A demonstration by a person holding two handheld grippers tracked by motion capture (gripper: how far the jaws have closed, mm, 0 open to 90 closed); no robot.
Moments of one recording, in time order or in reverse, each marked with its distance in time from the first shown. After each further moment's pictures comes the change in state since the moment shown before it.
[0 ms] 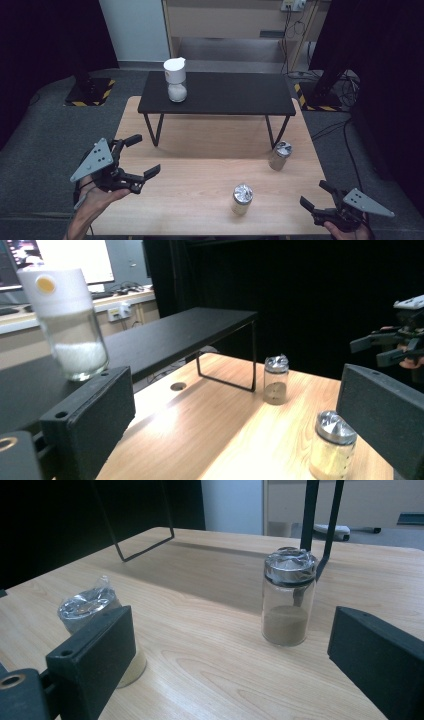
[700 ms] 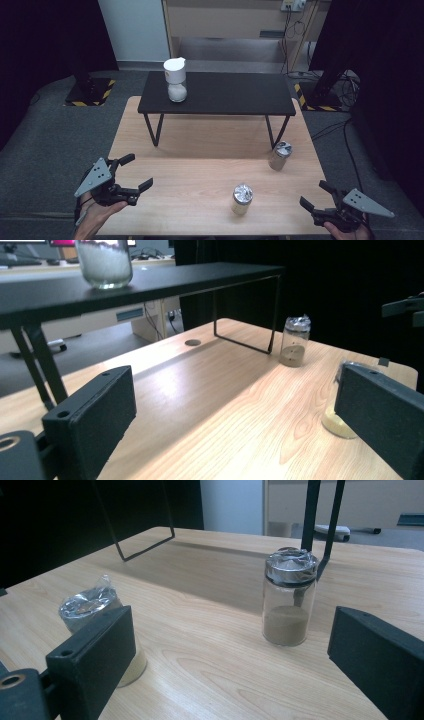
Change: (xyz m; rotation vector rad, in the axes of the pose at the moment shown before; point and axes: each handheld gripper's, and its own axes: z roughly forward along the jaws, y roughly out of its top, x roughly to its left) left arm -0.003 -0.061 -0.016 0.082 0.068 -0.100; right arm 0.001 0.000 0.000 0.001 0.001 -0.005
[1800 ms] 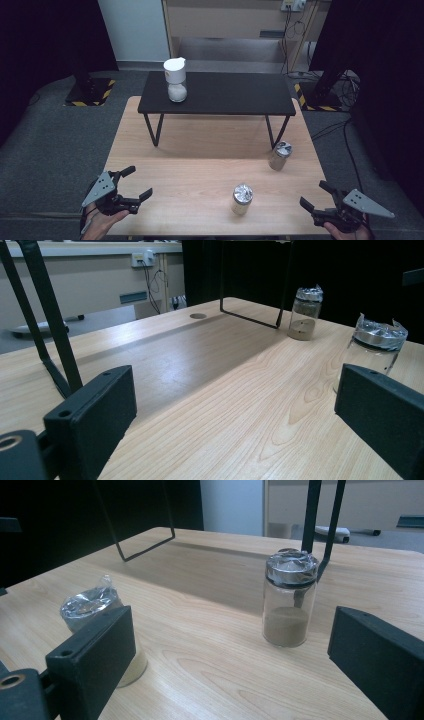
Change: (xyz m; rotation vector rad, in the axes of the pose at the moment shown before) left arm 0.002 -0.052 -0.002 0.001 0.016 -0.025; right arm 0.001 0.000 0.000 -0.001 0.001 -0.004
